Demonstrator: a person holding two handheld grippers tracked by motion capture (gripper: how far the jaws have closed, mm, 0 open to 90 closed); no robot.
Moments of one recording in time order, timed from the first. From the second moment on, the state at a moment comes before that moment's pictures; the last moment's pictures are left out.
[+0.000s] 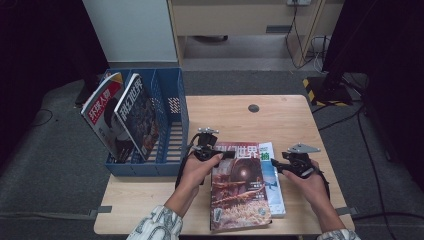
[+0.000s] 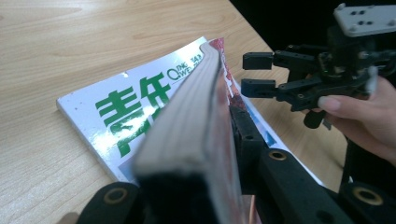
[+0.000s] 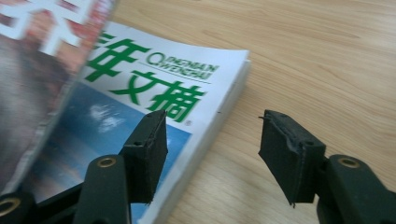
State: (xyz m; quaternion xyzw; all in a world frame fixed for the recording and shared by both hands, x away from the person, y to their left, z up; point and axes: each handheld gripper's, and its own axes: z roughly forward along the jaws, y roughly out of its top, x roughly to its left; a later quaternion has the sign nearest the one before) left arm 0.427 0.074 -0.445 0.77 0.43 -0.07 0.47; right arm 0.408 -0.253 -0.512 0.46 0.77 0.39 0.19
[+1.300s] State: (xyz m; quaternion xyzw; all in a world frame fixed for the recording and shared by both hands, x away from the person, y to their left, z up) left arm 0.423 0.093 -0.367 0.75 0.39 -0.03 0.53; right arm 0.415 -0.272 -0.523 0.52 0.75 0.35 0.20
